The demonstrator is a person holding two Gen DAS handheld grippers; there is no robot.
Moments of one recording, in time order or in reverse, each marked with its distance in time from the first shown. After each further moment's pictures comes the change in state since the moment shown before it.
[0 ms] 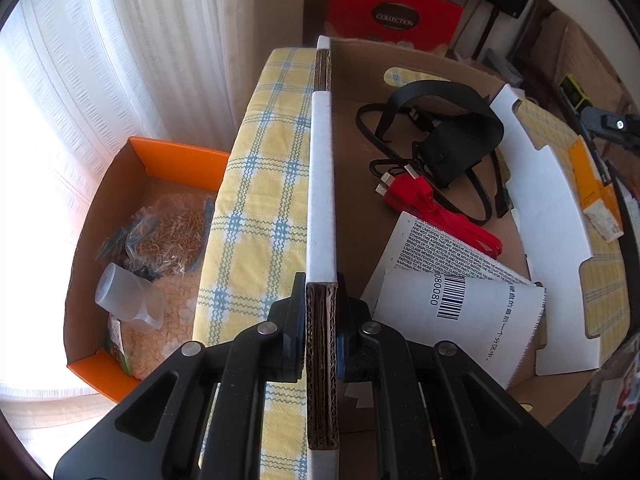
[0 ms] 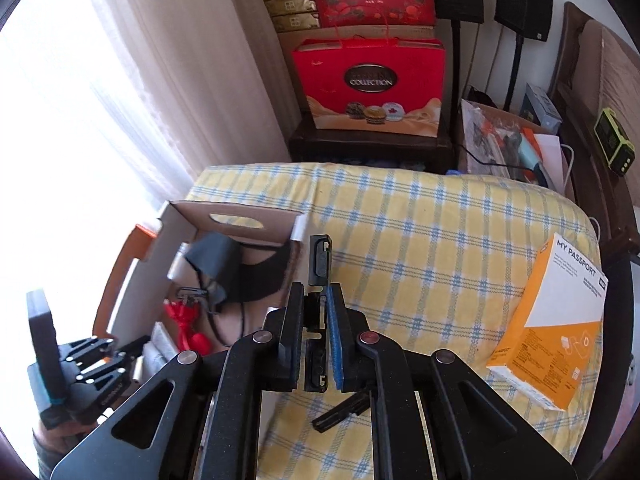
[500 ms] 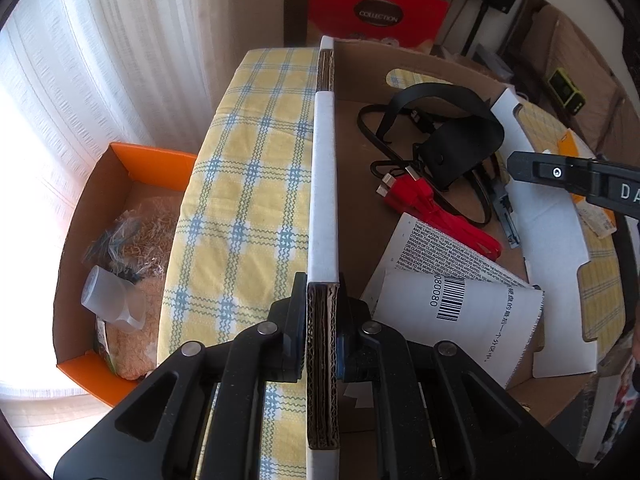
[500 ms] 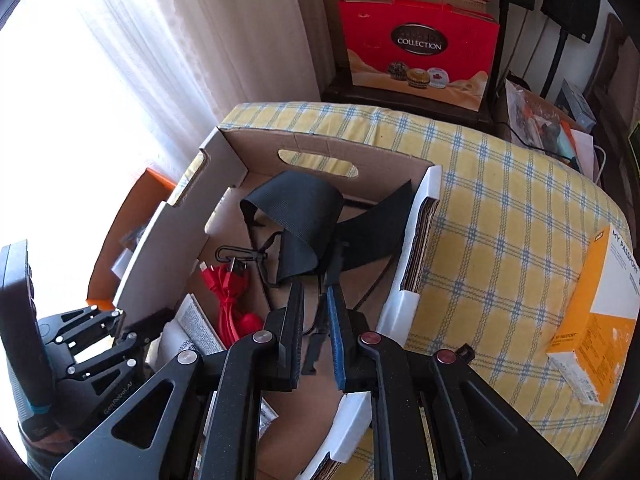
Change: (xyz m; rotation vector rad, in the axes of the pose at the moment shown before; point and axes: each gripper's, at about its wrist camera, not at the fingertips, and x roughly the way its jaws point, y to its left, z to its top) left arm 0.000 -0.021 0.001 0.016 0.003 -0.020; right arm 0.055 0.044 -0.031 -0.083 0.136 0.010
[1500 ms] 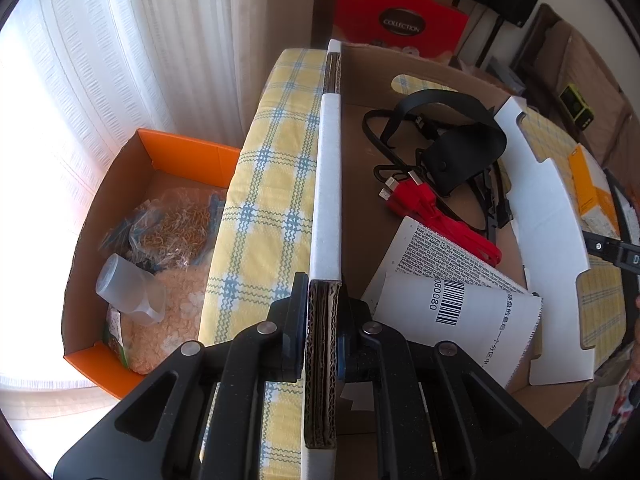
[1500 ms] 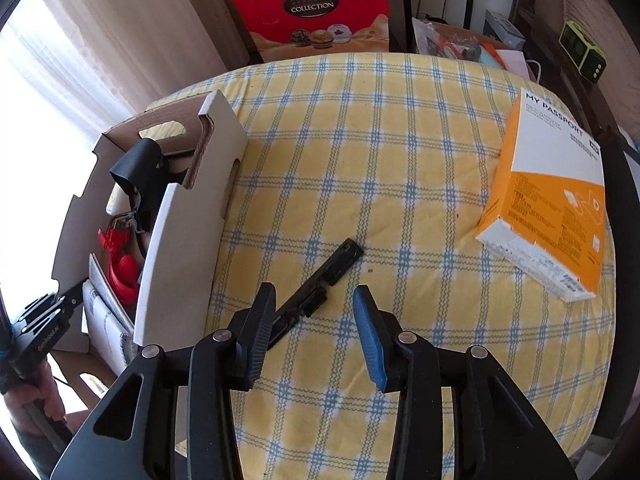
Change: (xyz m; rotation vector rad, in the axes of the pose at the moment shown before) left arm -0.006 0.032 -0.008 -0.049 -0.017 0.011; right arm -0.015 -0.084 -0.061 0.250 0.043 -0.090
